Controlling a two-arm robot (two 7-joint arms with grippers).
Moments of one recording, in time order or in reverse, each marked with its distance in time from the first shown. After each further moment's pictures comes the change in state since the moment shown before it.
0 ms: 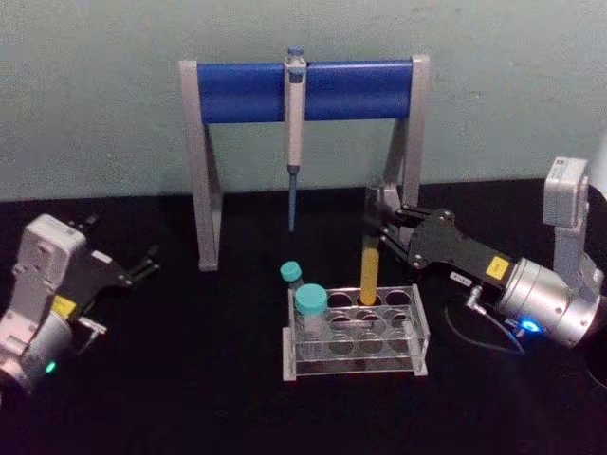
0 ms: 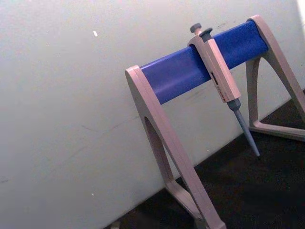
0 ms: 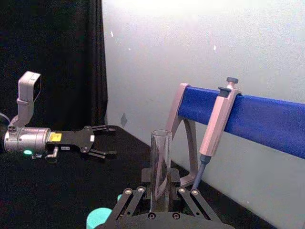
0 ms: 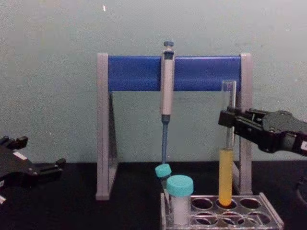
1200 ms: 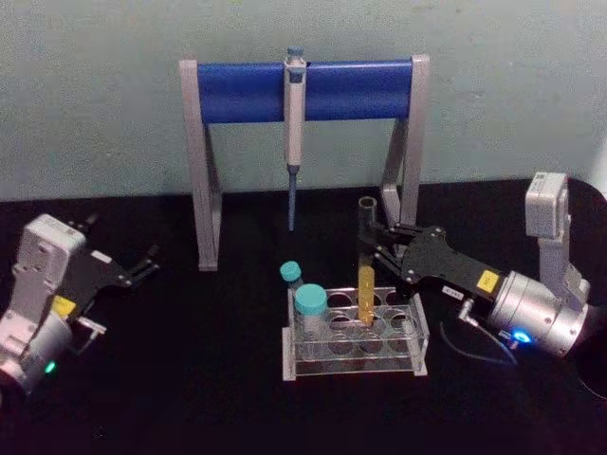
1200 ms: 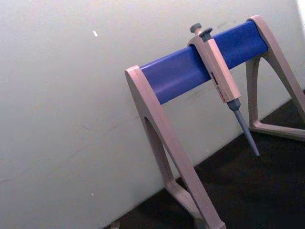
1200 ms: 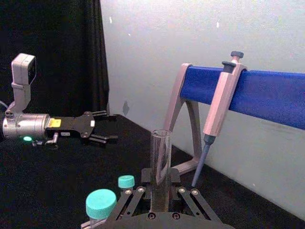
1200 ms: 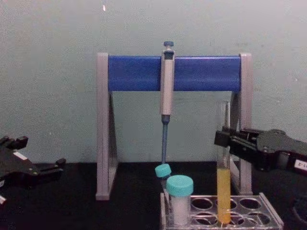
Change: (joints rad) left arm 0.000 0.000 0.000 0.000 0.000 0.000 0.000; right arm 0.016 -0.021 -0.018 0.070 -0.014 0.009 0.020
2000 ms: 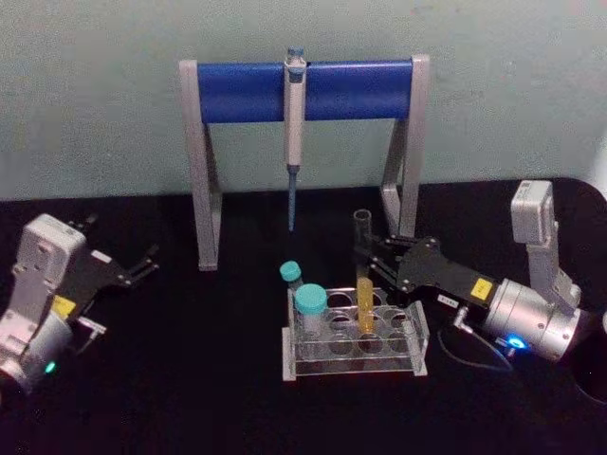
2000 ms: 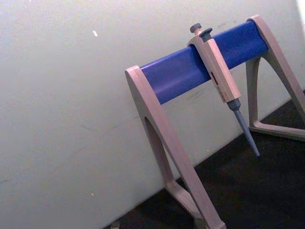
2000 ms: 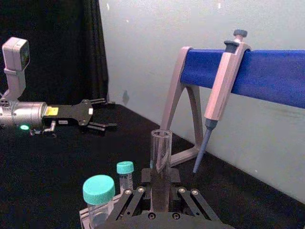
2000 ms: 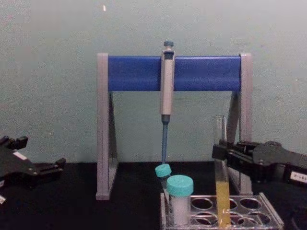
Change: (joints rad) left arm 0.000 0.000 0.000 0.000 0.000 0.000 0.000; right arm 0.014 -0.010 -0.016 0.043 -0.018 0.014 0.002
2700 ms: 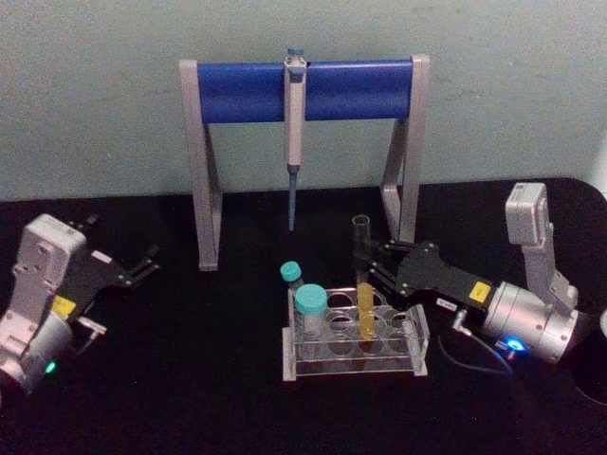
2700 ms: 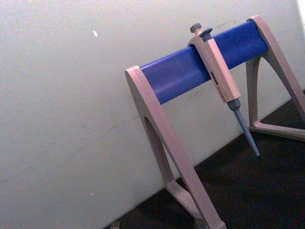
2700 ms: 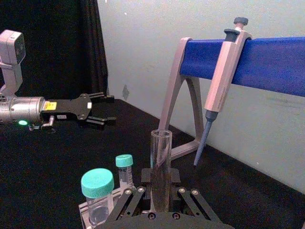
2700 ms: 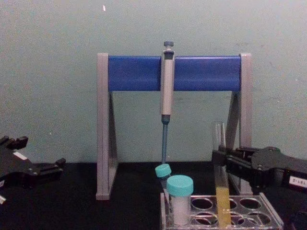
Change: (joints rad) left arm 0.000 0.000 0.000 0.000 0.000 0.000 0.000; right arm 0.005 -0.002 -0.006 0.013 -0.005 0.022 -0.002
